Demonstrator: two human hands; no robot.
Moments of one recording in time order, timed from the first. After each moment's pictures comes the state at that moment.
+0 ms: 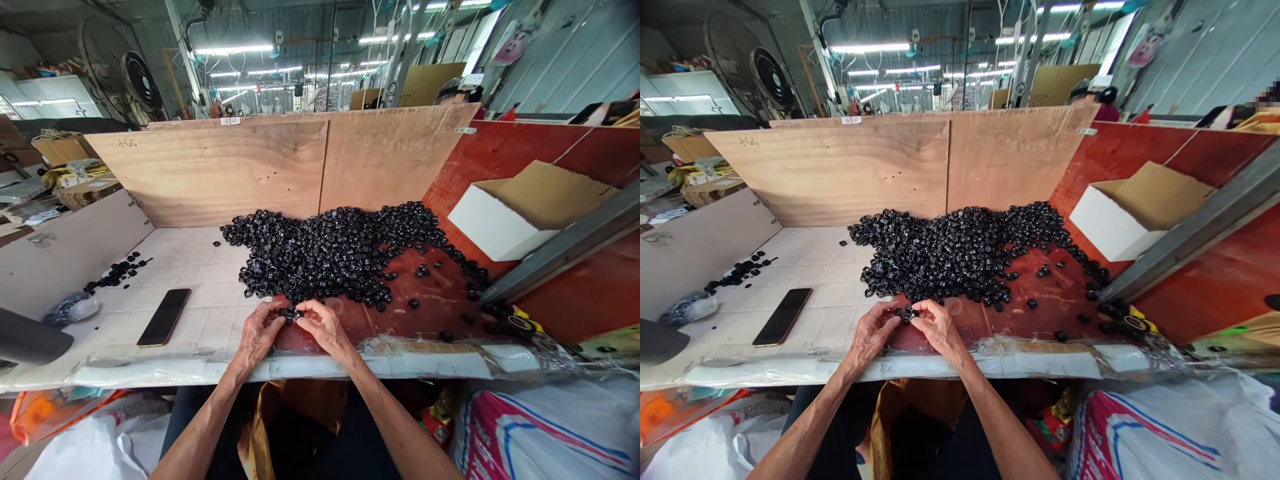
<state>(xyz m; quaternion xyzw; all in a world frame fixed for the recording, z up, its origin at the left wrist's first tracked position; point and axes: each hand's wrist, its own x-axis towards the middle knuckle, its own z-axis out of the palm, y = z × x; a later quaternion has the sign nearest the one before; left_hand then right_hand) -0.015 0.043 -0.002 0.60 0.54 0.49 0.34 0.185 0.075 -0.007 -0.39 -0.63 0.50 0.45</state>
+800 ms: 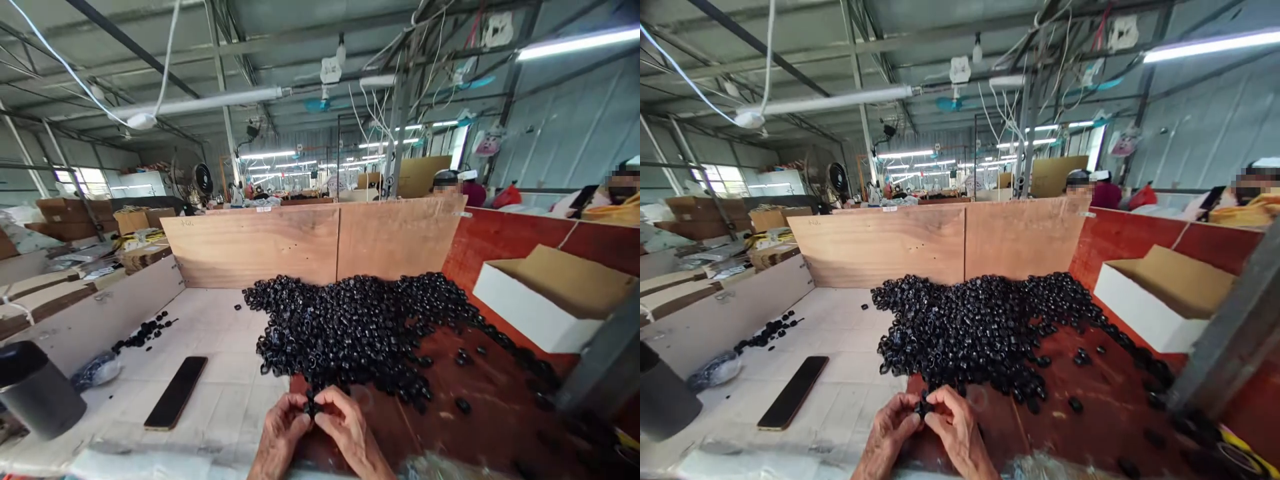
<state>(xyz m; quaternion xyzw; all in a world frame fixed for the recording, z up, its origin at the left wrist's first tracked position) -0.004 0.033 -0.016 0.46 0.43 0.56 0.54 0.174 0.076 -0.015 -0.35 -0.68 0.46 0.45</state>
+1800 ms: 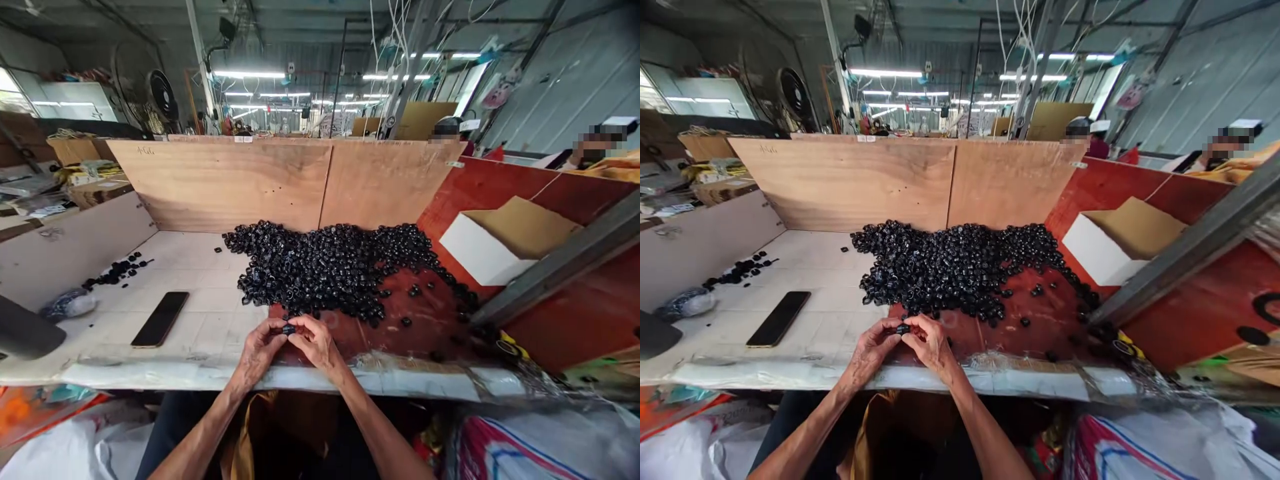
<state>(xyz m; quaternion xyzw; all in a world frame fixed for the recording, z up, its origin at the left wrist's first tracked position) 0.001 0.029 -0.007 0.54 0.47 0.55 0.43 0.182 0.070 -0.006 -0.34 -0.71 0.42 0.45</state>
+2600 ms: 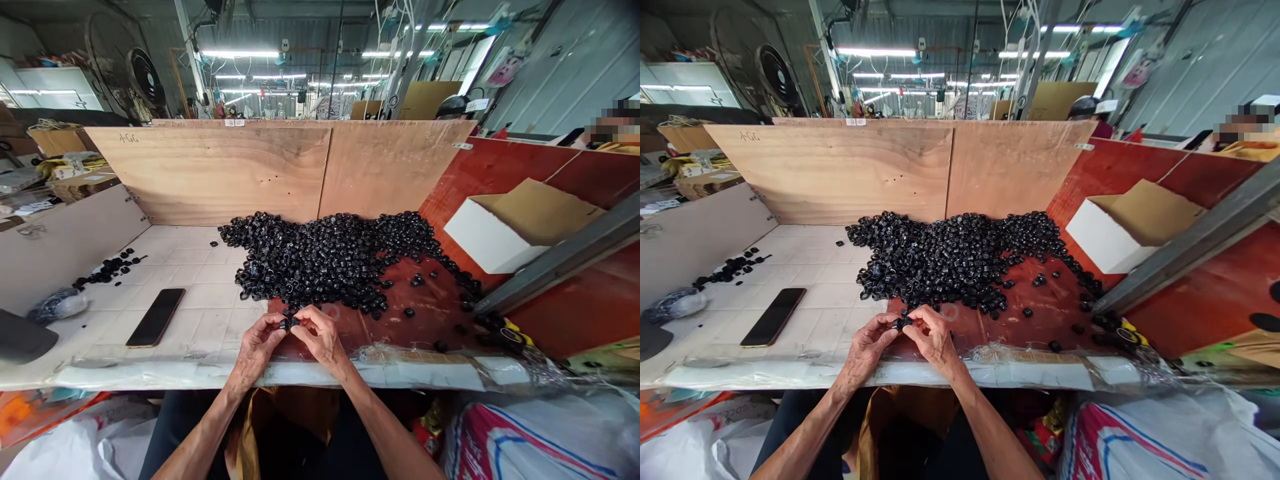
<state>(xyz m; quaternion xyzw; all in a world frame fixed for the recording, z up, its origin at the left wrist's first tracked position) 0.002 0.023 0.002 0.50 0.44 0.56 0.48 0.185 0.063 0.005 -0.34 -0.68 0.42 0.49</state>
